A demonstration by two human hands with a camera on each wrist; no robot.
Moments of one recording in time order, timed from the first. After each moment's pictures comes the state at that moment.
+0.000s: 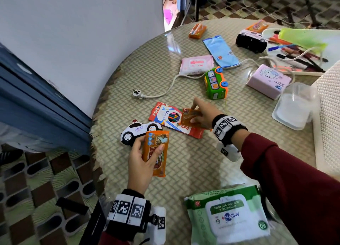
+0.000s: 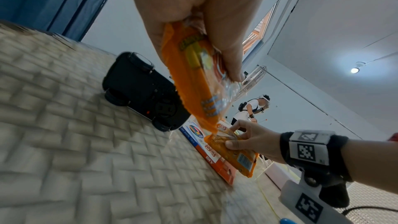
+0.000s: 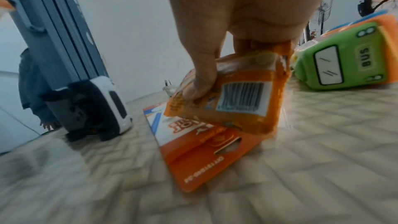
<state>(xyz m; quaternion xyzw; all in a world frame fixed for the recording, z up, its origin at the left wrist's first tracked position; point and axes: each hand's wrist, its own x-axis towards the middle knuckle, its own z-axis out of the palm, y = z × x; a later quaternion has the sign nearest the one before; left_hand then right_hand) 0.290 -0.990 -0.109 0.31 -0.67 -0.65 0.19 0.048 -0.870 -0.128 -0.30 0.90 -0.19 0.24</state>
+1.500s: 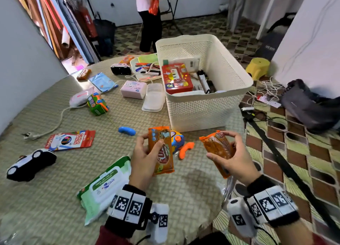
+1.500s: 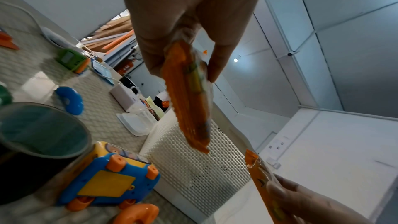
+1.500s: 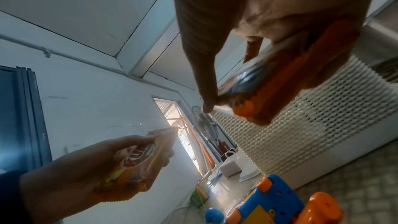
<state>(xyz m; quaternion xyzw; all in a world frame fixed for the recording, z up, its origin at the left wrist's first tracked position) 0.307 -0.620 -0.027 0.13 -0.67 -0.73 0.02 0.321 -0.382 -0.044 0.07 0.79 -0.60 -0.03</state>
